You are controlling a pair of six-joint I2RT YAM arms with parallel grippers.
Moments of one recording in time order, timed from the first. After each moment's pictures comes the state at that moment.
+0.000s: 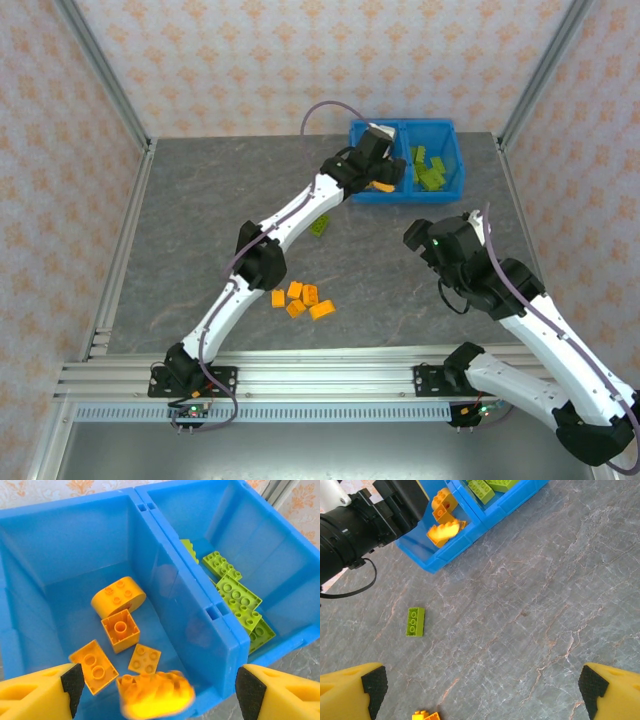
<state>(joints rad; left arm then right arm) -0.67 2.62 2.69 -0.67 -0.16 -0.28 0.64 0.83 1.05 -1.03 0.40 1.11</state>
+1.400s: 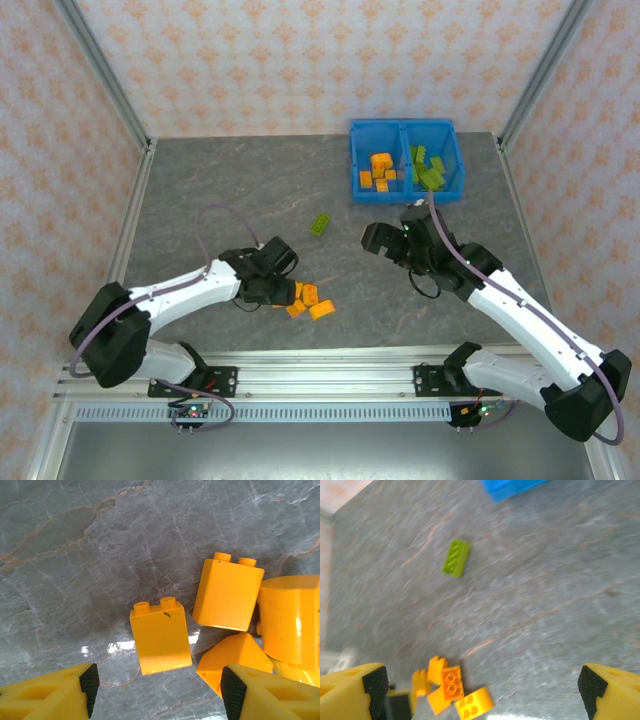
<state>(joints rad) -0.70 1.39 0.80 -0.74 -0.07 -0.69 0.64 1.01 0.97 -0.72 0.02 0.83</state>
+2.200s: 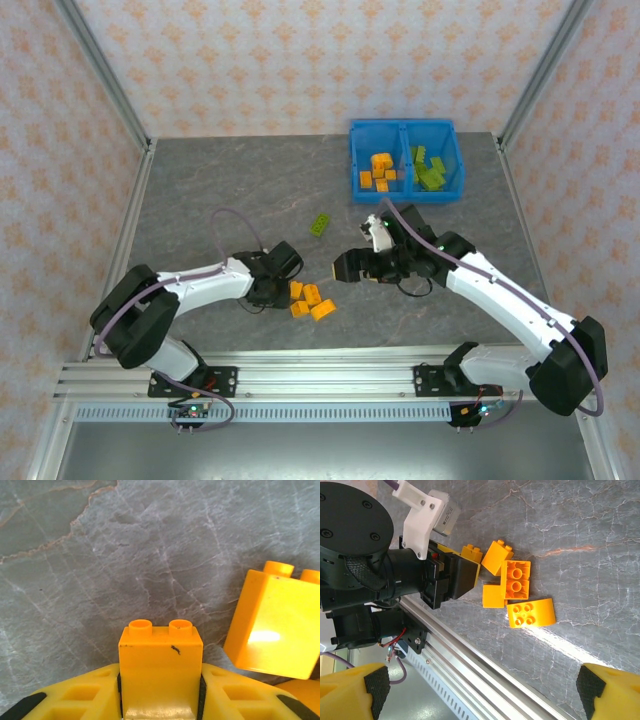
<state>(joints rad) -0.69 1.50 0.77 -0.65 -0.07 -0.70 0.64 1.17 0.98 -0.74 -0.51 0.56</state>
